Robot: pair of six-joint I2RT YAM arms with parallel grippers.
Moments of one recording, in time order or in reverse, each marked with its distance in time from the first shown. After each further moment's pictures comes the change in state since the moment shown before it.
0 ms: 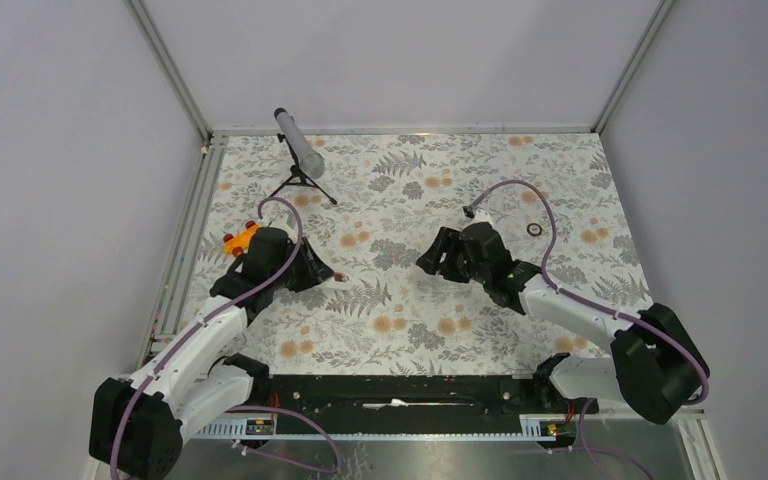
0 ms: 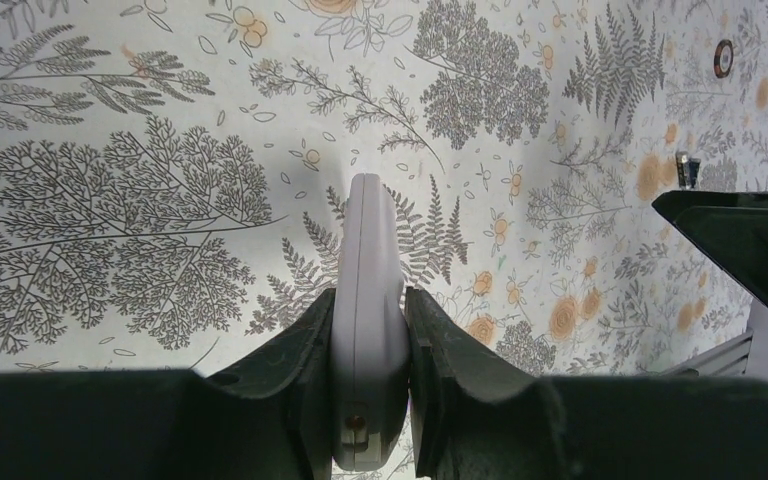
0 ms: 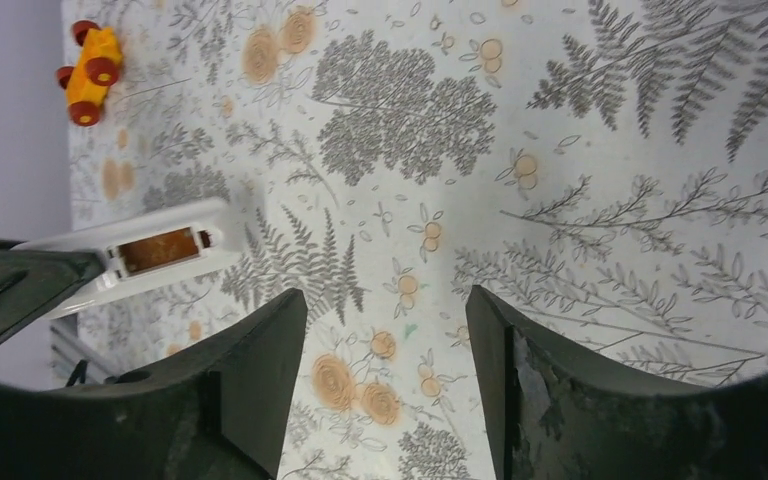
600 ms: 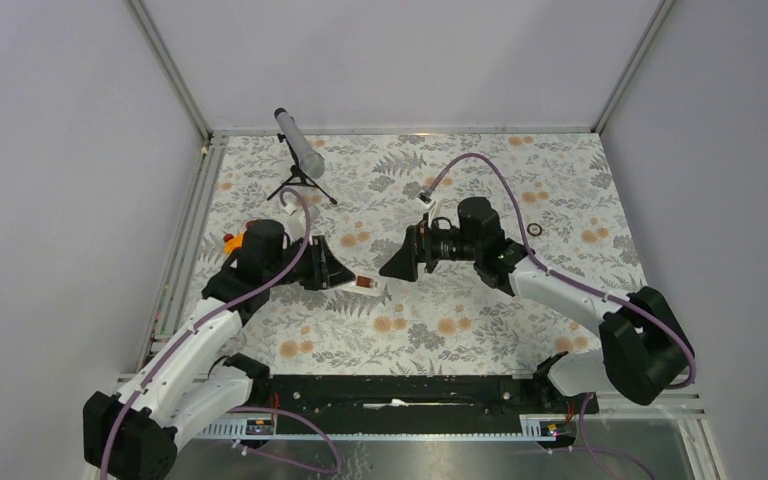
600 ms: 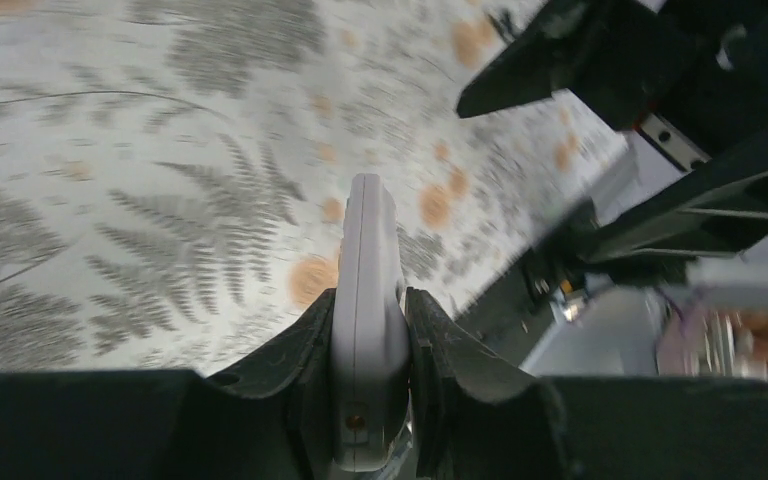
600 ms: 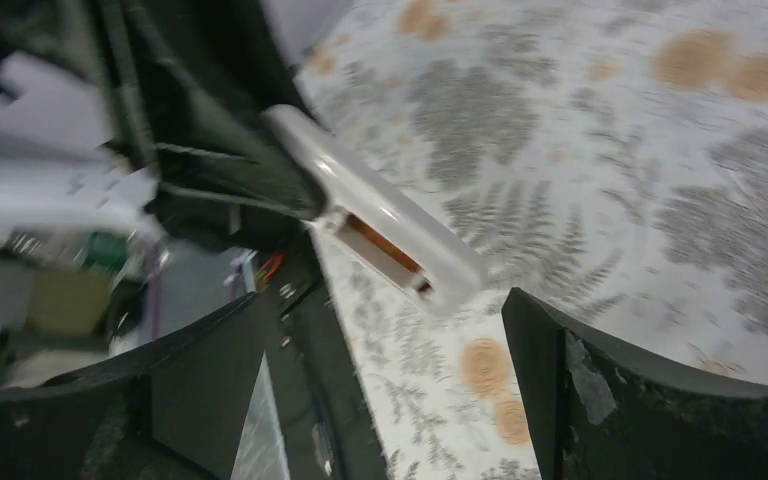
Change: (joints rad) left arm -0.017 -0.053 0.073 -0.002 0.301 0.114; right arm -0.010 0.154 0.179 0.192 -0.591 -0.291
